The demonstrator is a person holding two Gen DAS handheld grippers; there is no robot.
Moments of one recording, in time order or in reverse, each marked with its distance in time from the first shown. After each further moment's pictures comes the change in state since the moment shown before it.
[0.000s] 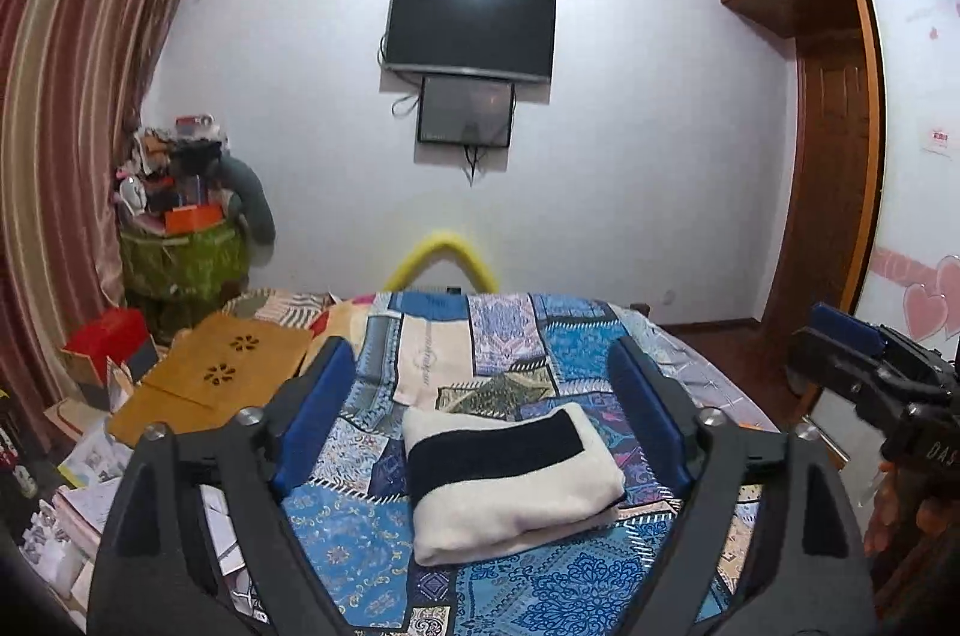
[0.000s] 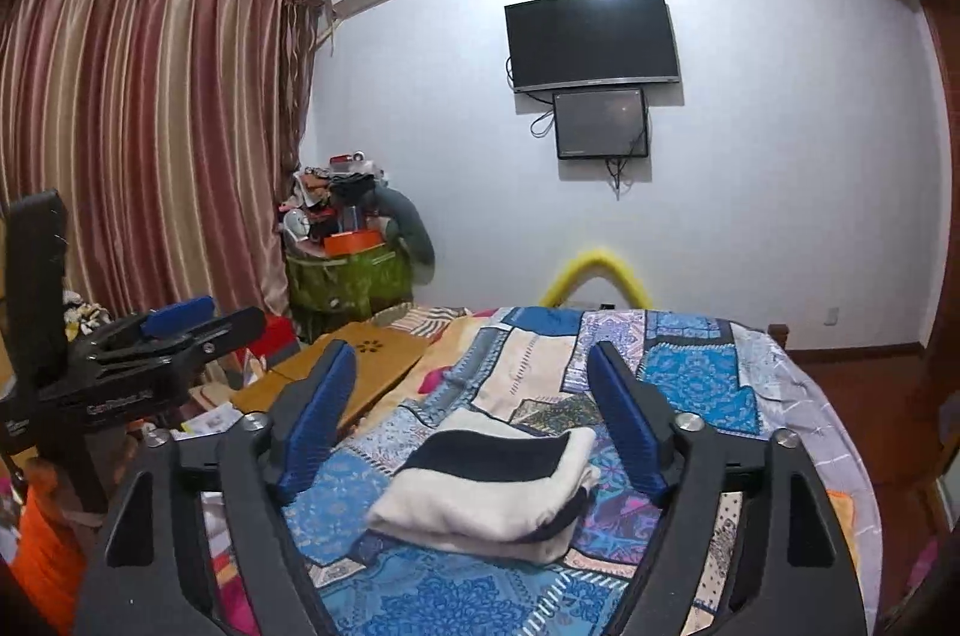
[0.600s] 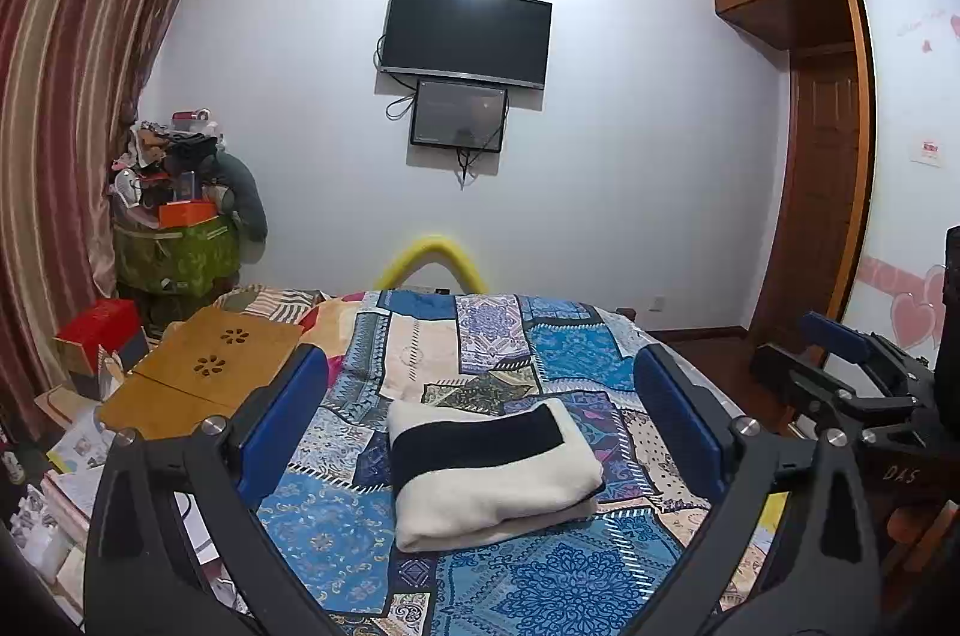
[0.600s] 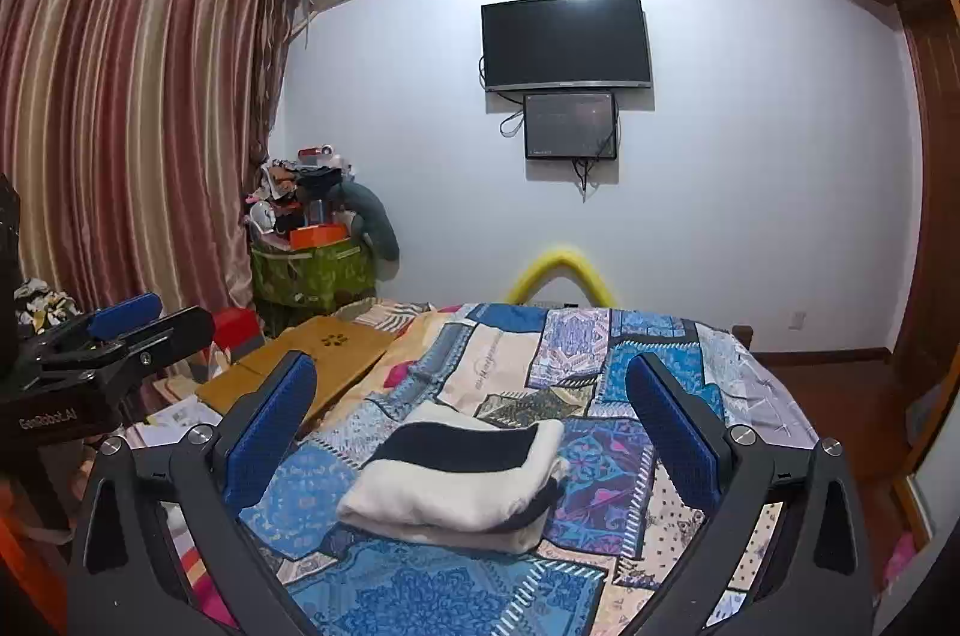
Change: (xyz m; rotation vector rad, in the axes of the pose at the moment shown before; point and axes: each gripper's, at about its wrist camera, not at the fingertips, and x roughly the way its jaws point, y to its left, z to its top) left arm -0.011 -0.002 -0.010 -0.023 -0.005 -0.027; right arm -0.002 0.004 -0.006 -0.020 0.005 -0.091
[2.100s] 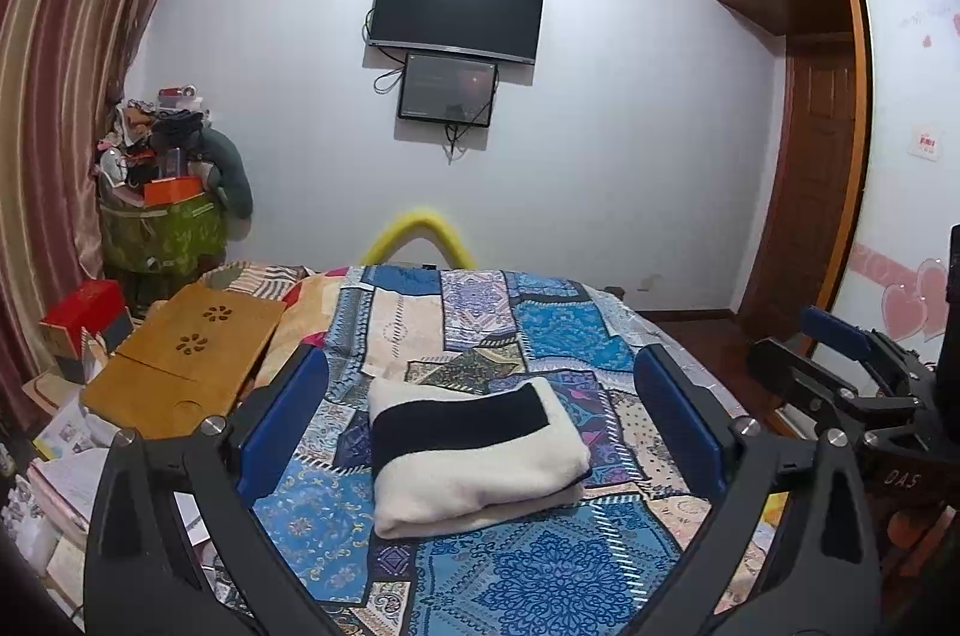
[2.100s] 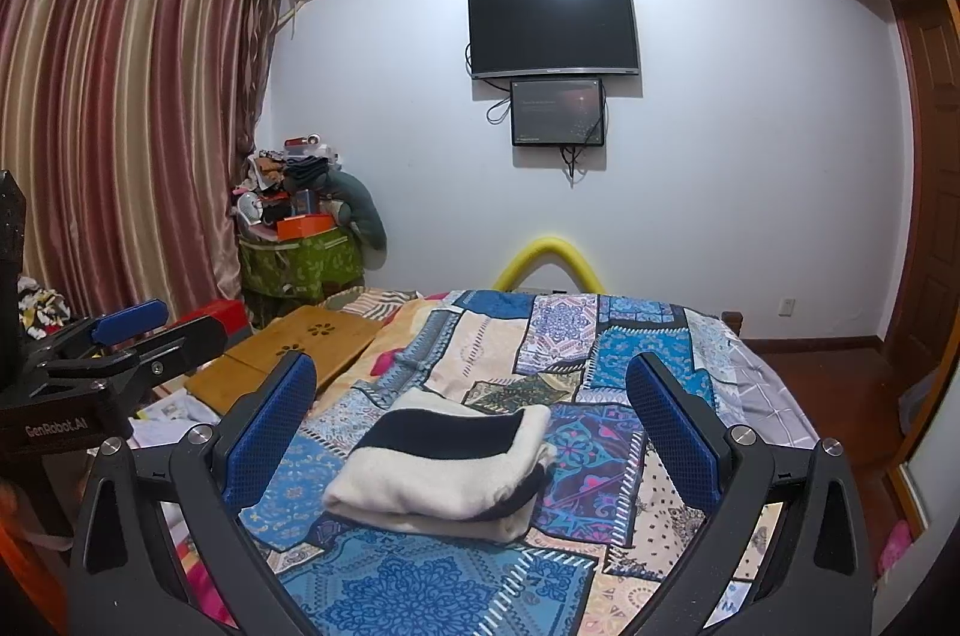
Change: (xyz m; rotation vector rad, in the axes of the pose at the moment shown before) left arm 0.016 -0.006 -0.009 -0.017 0.061 -0.039; right arm -0.004 -0.003 -0.001 0.012 0.031 -0.028
